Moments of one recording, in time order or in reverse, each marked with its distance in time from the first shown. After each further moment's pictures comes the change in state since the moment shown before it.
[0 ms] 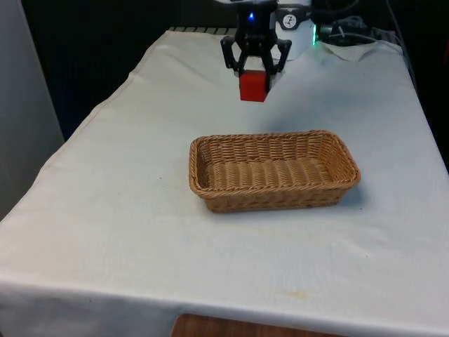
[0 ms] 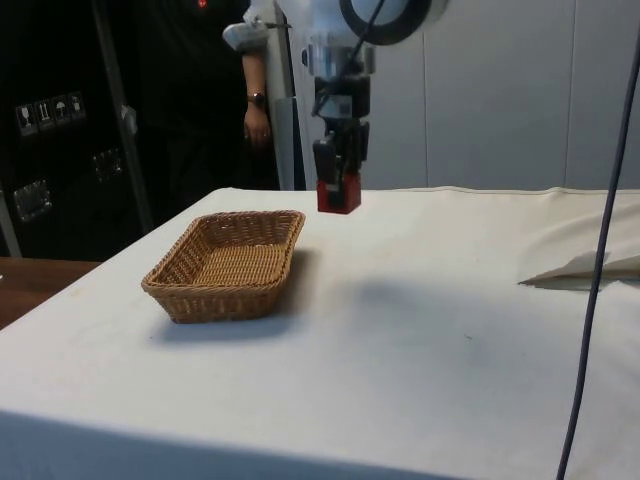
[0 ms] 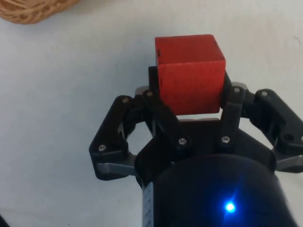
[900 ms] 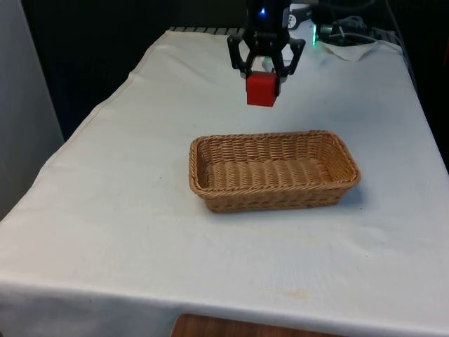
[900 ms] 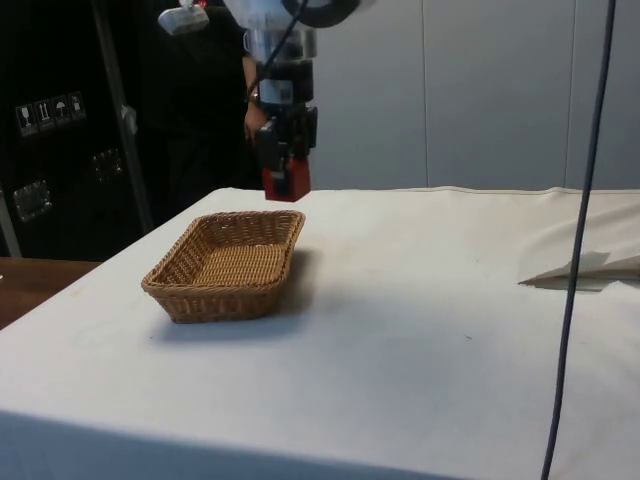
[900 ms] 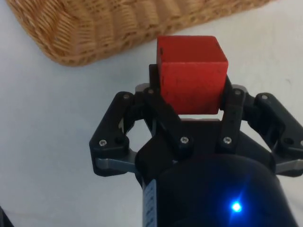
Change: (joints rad) arm 0.007 0.129 0.060 0.261 0.001 -0.136 0.069
